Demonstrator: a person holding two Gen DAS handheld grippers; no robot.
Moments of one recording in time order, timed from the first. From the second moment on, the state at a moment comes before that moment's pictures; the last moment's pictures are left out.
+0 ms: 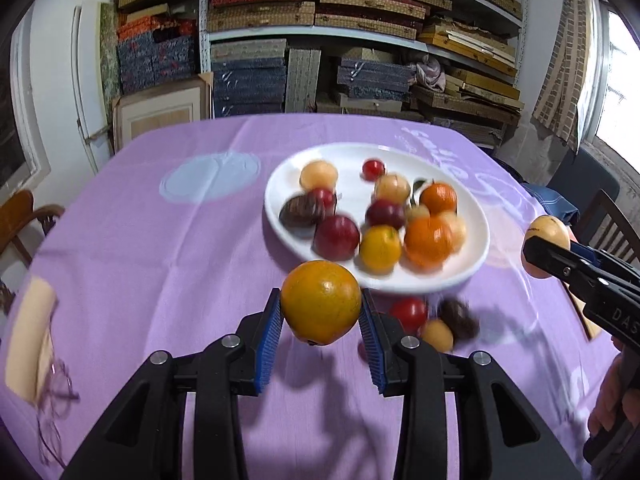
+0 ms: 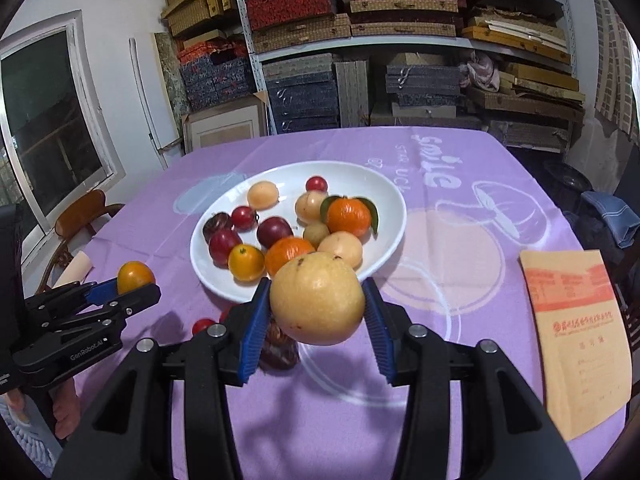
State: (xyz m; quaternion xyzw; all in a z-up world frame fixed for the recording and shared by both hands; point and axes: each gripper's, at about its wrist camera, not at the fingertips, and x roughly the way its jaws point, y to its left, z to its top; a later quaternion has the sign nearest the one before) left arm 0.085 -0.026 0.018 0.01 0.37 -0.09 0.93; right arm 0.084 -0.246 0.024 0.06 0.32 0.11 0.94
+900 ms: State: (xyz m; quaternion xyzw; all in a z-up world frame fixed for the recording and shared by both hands) left arm 0.172 -0.056 0.022 0.02 0.36 -0.07 0.93; right arm 0.199 -0.231 0.035 0.05 0.33 0.08 0.94
